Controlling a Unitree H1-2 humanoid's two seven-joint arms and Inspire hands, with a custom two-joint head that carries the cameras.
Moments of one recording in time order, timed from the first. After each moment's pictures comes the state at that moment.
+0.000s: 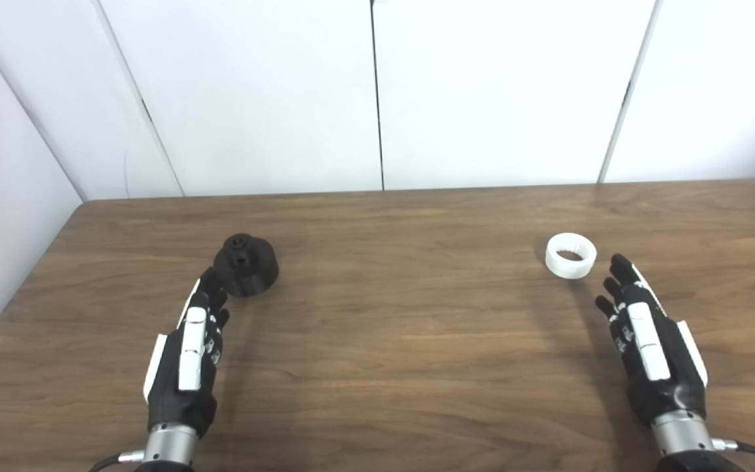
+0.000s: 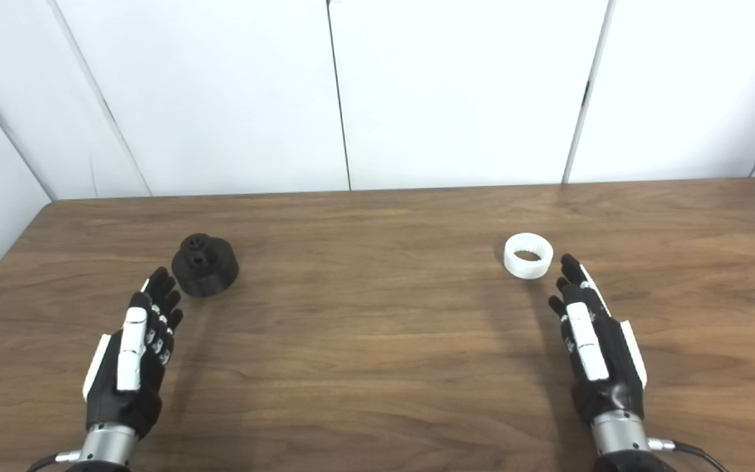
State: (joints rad) left arm 0.10 0.07 0.15 -0.32 -0.20 0.19 -0.02; right arm 0.04 -0.06 -0.14 -0.20 0.17 0.10 0.03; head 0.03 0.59
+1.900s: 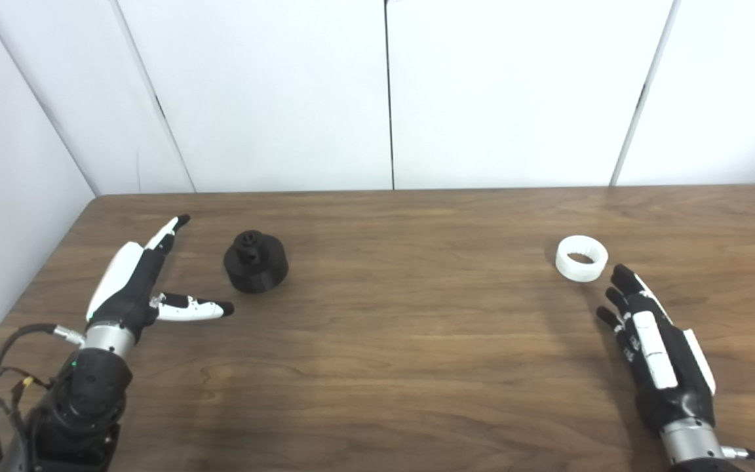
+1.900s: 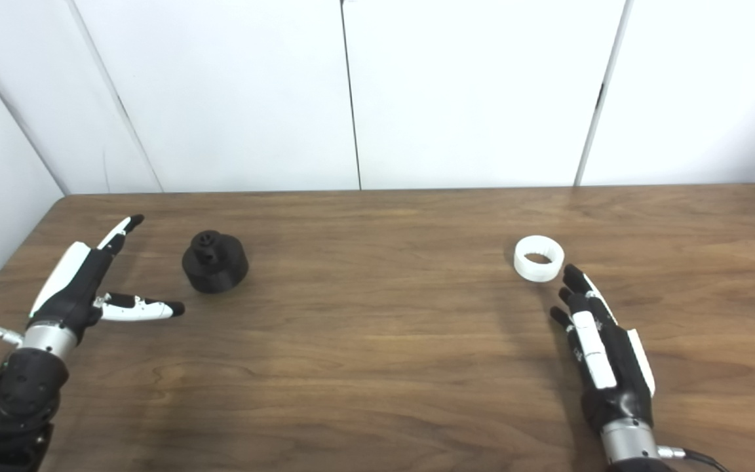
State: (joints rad) left arm -0.15 0.55 -0.01 -0.23 0.39 0.45 -0.14; right arm 0.03 -0.09 -0.12 -0.17 0.16 0.09 0.04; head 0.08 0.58
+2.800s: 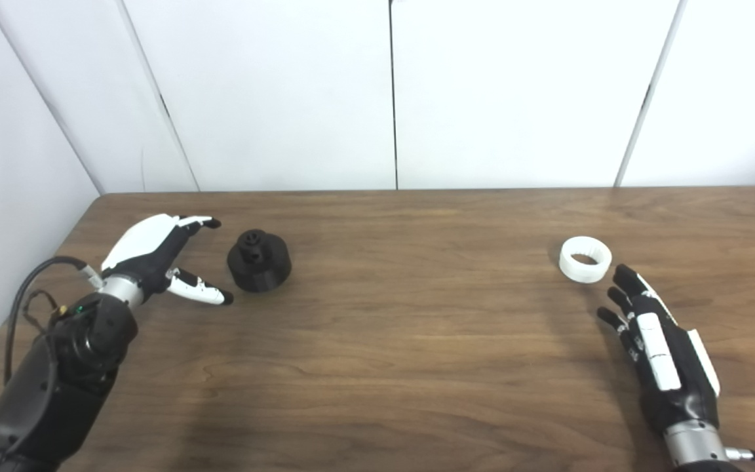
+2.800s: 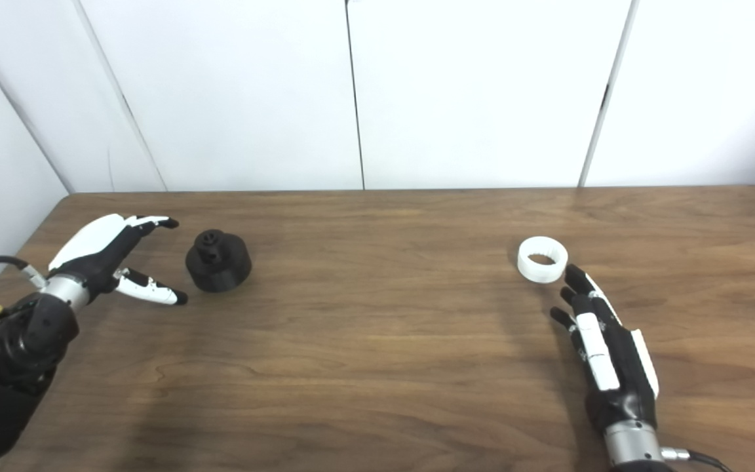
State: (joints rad) left arm -0.35 0.65 -0.14 0.04 0.56 0.32 -0.31; right arm 0.03 -0.10 -0.12 -0.16 0.14 0.06 0.04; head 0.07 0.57
